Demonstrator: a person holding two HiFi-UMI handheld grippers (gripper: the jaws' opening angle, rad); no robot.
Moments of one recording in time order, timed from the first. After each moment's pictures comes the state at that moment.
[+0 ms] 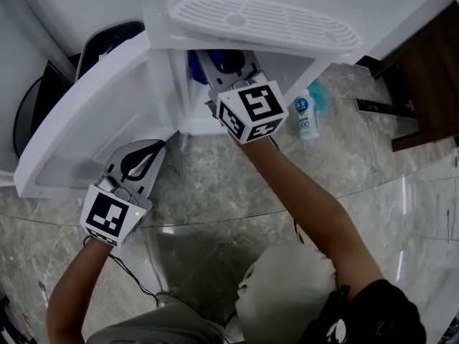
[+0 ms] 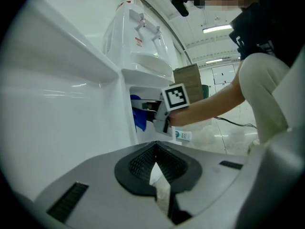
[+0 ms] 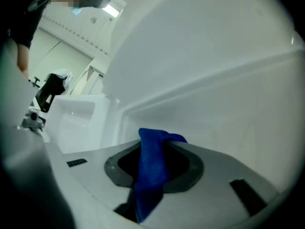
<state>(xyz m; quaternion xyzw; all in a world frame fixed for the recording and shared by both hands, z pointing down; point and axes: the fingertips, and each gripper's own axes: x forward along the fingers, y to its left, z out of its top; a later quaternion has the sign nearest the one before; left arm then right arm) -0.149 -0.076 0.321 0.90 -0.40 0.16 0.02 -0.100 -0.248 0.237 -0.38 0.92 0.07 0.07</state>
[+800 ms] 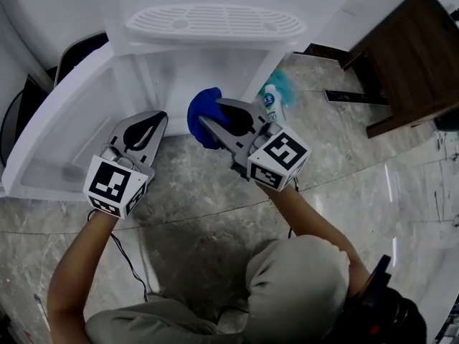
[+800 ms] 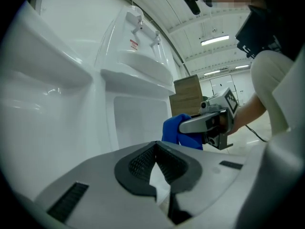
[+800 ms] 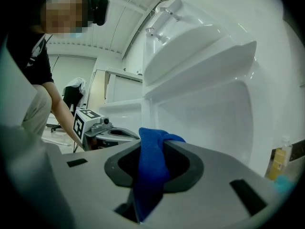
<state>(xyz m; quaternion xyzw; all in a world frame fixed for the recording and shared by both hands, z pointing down) -0.082 -0.118 0.290 0.92 -0.38 0.09 -0.02 -0.017 -0.125 0.273 -0.28 0.96 -0.03 -0.02</state>
